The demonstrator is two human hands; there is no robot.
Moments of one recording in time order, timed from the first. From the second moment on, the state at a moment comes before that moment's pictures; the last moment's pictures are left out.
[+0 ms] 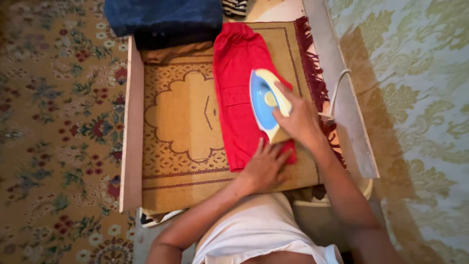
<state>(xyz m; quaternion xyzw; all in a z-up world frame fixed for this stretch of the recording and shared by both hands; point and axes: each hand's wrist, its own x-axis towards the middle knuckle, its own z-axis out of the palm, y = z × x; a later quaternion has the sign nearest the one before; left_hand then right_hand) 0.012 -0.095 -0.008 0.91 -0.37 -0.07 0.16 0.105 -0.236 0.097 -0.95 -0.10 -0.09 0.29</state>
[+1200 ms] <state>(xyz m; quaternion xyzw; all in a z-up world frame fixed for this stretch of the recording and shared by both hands) 0.013 -0.007 0.011 0.96 -0.19 0.08 0.21 0.162 -0.201 0.085 -0.93 -0.11 -0.15 0.31</state>
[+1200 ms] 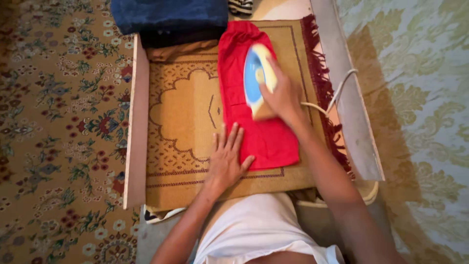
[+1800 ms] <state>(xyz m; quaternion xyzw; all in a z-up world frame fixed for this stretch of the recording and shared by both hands) 0.009 -0.004 0.008 0.97 -0.13 0.09 0.20 0.161 -0.159 0.074 -0.92 -0.18 -0.21 0.29</state>
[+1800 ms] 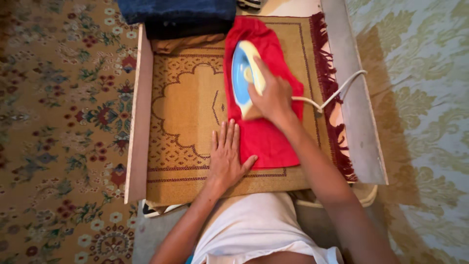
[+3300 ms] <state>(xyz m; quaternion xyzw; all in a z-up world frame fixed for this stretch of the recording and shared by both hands) 0.055 -0.008 0.006 0.96 -0.01 0.02 0.26 0.329 -0.303 -0.029 -0.79 -0.09 -0.30 0.53</state>
